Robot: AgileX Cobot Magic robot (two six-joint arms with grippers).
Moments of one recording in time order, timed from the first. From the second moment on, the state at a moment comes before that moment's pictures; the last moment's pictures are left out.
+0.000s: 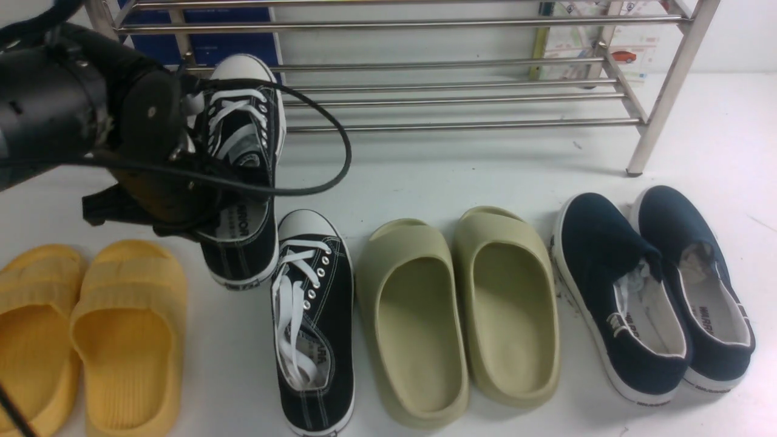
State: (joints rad) right arm 0.03 -0.01 0.01 0.13 0.40 -0.06; left arm -0.30 1.62 -1.25 0.24 0.84 -0.67
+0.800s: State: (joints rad) right arm 0.03 -0.01 0.01 0.13 0.40 -0.06; left arm -0.13 2.25 -2.13 0.12 1.04 -0.42
